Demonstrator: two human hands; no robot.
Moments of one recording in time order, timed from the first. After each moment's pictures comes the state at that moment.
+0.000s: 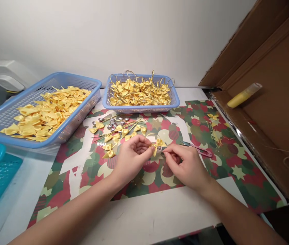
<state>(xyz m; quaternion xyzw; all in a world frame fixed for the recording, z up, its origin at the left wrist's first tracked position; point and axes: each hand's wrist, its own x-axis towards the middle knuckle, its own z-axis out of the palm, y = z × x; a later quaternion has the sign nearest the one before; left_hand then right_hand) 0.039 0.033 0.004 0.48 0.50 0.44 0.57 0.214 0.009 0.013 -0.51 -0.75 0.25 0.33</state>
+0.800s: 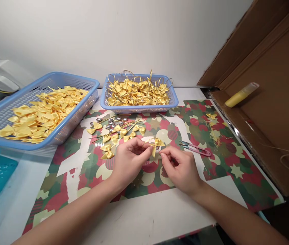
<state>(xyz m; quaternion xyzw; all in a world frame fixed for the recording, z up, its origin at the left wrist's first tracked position) 0.038 0.029 0.000 0.50 0.53 0.44 0.53 0.199 -0.001 0.002 -0.53 -0.69 0.28 0.40</state>
